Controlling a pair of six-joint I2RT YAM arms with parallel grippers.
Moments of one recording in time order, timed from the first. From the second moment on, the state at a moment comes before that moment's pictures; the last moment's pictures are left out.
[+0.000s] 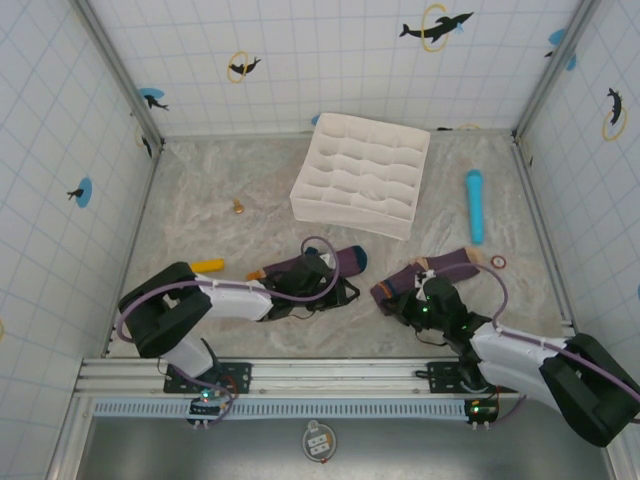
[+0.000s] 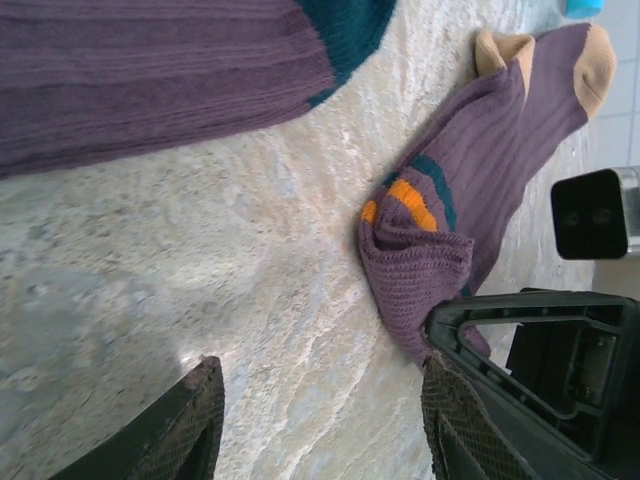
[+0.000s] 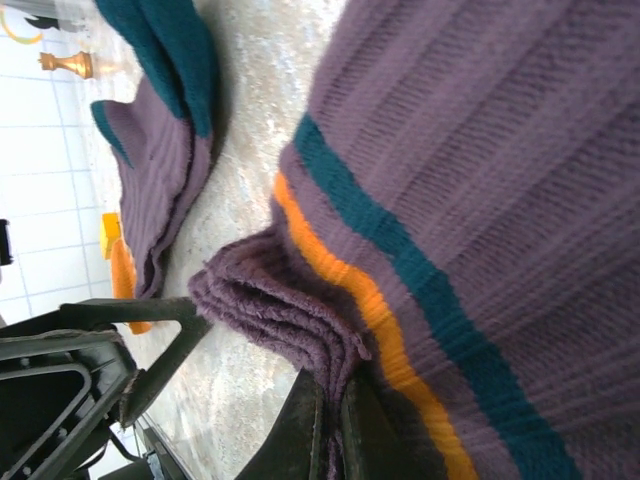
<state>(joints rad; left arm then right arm) -0.99 1.59 0.57 0.31 0.25 -1.05 0.66 1.00 0.02 0.33 -0.31 1.22</state>
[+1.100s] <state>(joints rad) -1.06 1.85 0.72 0.51 0.28 -0.96 0.65 1.07 0.02 0.39 -0.32 1.20</state>
